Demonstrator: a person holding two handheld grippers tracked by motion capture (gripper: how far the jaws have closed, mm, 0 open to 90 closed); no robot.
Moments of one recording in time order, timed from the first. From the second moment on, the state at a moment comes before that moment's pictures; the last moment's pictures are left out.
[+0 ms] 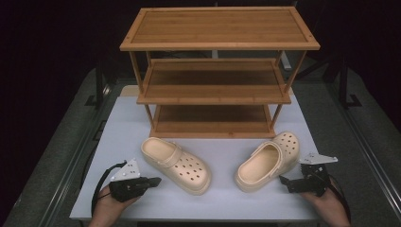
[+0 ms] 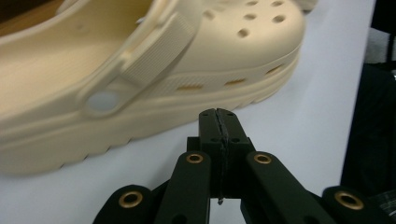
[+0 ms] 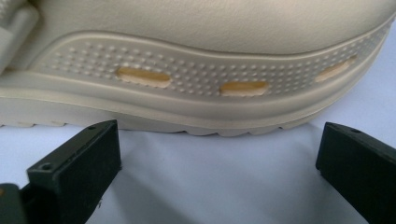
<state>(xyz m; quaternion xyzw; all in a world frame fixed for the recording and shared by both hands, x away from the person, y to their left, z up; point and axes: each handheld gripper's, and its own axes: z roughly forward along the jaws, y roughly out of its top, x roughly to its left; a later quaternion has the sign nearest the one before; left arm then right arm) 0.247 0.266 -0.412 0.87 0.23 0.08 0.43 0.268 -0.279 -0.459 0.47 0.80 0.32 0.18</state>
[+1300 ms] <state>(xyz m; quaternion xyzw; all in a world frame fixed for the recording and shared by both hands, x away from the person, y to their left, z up) 0.275 0.167 -0.418 0.89 0.17 0.06 0.43 0.268 -0.279 -0.459 0.47 0.80 0.32 0.18</state>
